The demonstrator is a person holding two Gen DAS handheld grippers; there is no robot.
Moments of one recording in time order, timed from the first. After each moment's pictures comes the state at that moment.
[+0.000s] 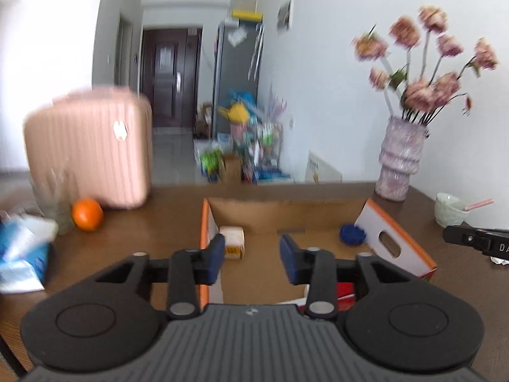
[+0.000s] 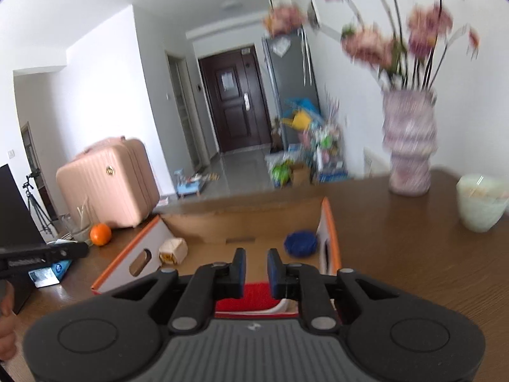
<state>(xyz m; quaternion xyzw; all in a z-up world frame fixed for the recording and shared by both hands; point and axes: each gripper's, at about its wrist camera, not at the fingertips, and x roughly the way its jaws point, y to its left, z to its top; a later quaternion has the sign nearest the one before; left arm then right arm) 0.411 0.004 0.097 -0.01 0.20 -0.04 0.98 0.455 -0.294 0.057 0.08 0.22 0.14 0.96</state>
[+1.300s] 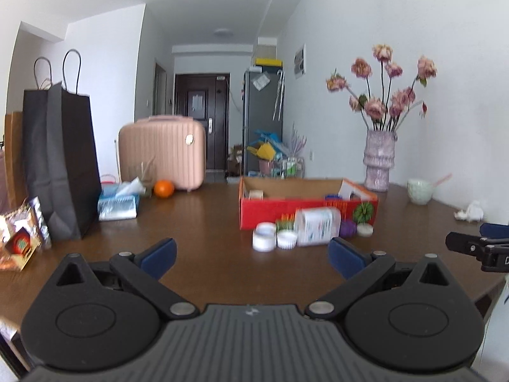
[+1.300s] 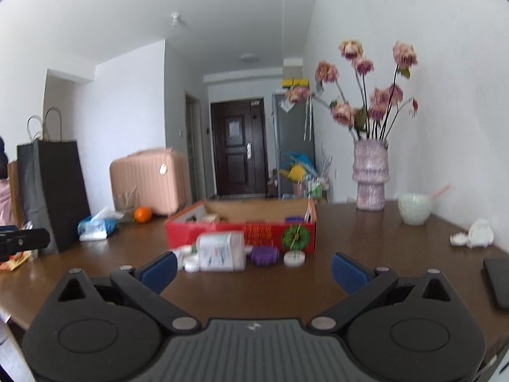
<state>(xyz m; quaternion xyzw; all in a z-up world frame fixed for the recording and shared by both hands) 0.085 -0.013 0.037 0.00 0.14 0.02 0.99 0.147 -0.300 0.007 0.03 0.12 0.13 0.98</state>
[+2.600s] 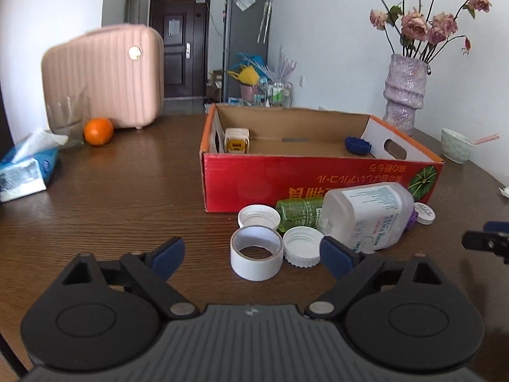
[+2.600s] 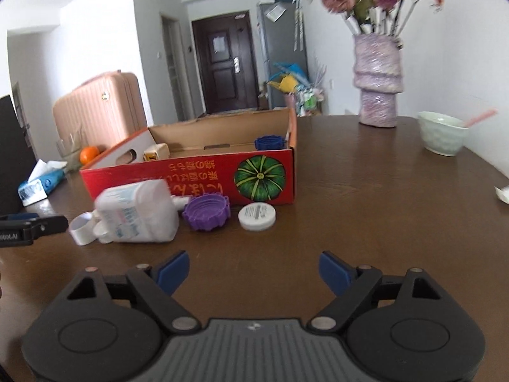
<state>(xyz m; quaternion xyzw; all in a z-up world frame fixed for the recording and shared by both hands) 0.367 -0.007 -0.019 -0.02 0.29 -0.03 0.96 0.377 -0.319 -0.036 0.04 0.30 0.12 0.95</state>
